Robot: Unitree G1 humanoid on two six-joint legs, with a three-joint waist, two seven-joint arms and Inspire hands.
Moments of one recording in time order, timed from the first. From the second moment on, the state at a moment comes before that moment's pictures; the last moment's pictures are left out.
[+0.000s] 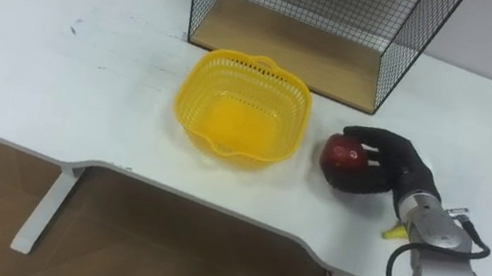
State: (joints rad) left arm 0.24 0.25 0.09 0.97 0.28 0.13 -0.09; right arm -0.33 -0.44 -0.03 0.73 0.02 0.02 0.19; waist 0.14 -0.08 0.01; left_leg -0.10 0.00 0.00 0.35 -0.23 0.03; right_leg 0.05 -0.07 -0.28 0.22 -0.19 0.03
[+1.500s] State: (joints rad) left arm 0.22 0.23 0.09 0.95 0.28 0.07 -0.02; right arm -0.26 -0.43 0.02 0.06 -0.01 0.04 0.01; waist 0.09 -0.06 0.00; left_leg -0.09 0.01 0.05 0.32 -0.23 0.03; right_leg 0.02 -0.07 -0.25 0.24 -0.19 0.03
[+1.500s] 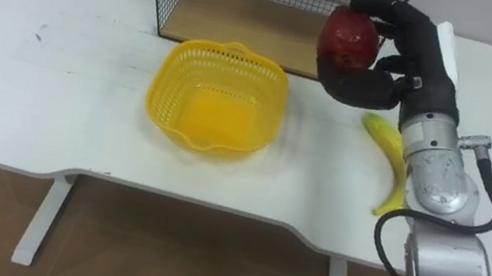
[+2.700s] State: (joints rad) left arm 0.19 0.23 0.05 0.94 0.27 0.07 -0.06; right arm -0.26 -0.39 0.20 0.11 -0.17 0.06 0.20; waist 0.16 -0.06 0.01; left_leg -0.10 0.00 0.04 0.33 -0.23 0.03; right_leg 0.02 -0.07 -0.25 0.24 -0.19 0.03
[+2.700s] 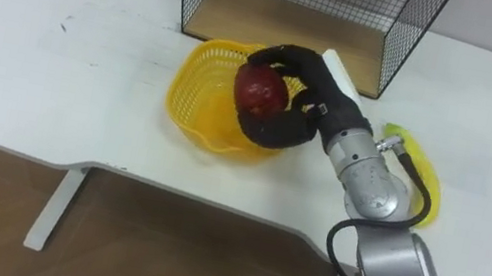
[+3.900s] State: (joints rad) left arm 0.19 0.23 0.06 0.91 0.27 0.07 -0.07; right arm -0.26 -0.39 0.18 0.20 -0.25 0.07 0.19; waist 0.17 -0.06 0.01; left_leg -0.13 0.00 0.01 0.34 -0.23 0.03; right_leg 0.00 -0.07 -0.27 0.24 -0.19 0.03
